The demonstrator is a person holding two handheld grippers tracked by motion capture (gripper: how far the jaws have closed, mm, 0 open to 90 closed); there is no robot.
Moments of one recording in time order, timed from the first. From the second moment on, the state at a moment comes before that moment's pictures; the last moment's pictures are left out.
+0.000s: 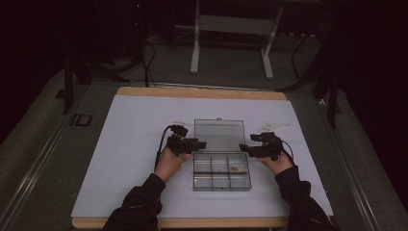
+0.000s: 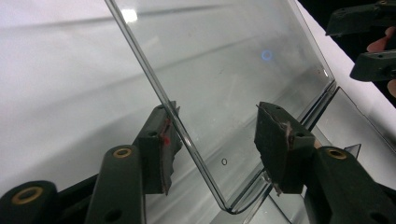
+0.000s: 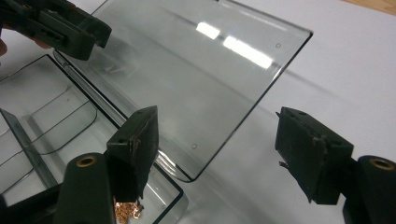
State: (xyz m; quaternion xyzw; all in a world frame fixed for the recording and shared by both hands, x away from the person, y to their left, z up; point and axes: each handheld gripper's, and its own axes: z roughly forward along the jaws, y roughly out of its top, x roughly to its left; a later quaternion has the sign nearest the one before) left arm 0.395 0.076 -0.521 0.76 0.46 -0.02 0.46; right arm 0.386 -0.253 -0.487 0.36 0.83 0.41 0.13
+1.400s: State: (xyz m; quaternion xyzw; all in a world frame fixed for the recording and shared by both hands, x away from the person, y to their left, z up) left arm 0.374 0.085 -0.500 0.77 0.41 0.05 0.49; right arm 0.381 -0.250 -0.481 0.33 0.84 0.41 0.14
